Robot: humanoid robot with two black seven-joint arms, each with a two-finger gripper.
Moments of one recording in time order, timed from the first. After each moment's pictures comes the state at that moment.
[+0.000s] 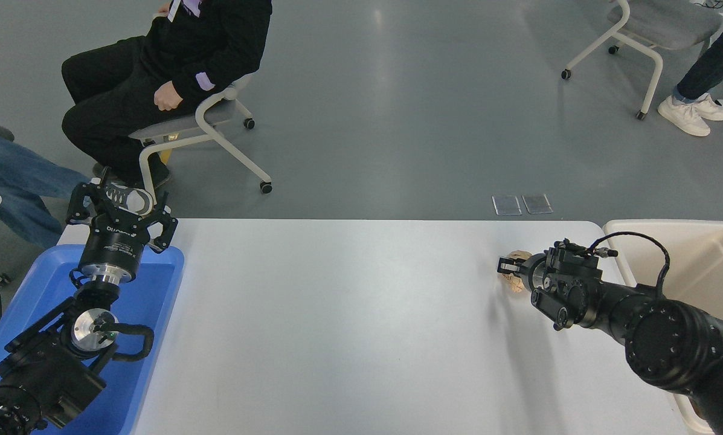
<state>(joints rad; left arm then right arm) -0.57 0.28 -0.89 -0.47 -0.07 -0.59 -0.50 0.96 -0.01 -1.01 0.26 -0.19 0.01 -0.11</state>
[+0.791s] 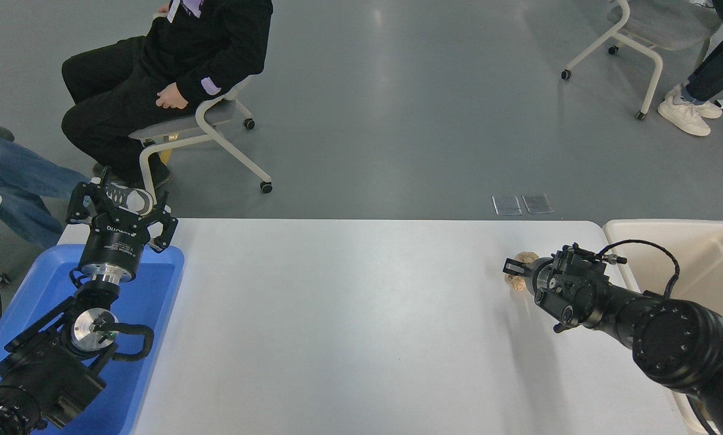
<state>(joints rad) -0.57 0.28 -0.89 -0.47 -0.07 -0.59 -0.50 0.99 -0.06 -0.92 0.32 -0.15 0.02 -0.12</state>
